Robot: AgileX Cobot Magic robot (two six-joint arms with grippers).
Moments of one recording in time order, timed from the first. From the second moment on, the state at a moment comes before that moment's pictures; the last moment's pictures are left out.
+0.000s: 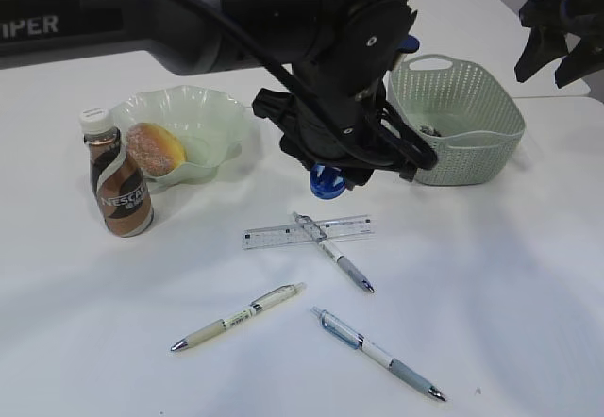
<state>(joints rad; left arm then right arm) -0.93 2.12 -1.85 0.40 1.04 -0.62 -0.13 1.98 -1.82 0.26 1.13 -0.17</state>
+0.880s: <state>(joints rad) -0.92 2.13 -1.87 0.08 0.91 -0.26 -0.13 1.98 -1.82 0.30 1.13 -0.18</state>
